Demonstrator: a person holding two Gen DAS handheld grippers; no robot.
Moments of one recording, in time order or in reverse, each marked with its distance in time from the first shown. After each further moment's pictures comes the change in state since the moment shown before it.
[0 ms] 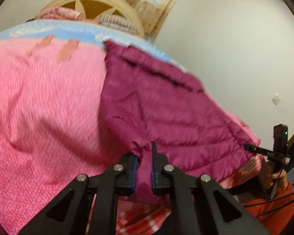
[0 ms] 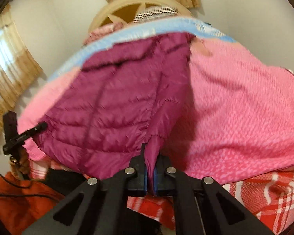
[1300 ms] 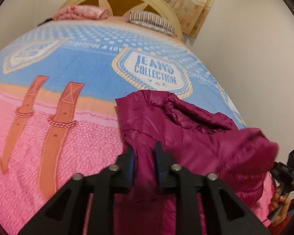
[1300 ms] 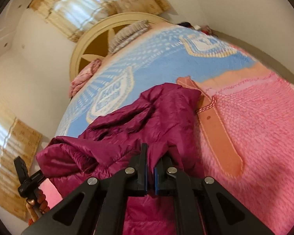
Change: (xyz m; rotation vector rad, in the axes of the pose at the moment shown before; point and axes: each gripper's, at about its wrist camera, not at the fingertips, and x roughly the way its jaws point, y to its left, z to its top) left arm 0.174 0.060 0.248 -0.127 0.116 0.274; right arm 0.154 -0.090 0.269 0.388 -0.075 0.080
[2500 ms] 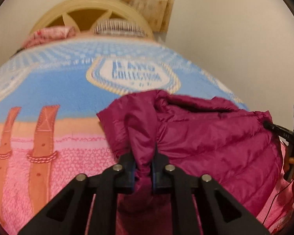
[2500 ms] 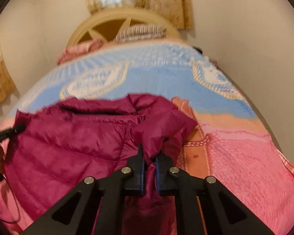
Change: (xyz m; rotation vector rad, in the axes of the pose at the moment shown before) left arm 0.022 -0.013 -0.015 0.294 -0.126 -0.055; right arm 0.023 0.031 -0.009 -0.443 -0.111 -0.240
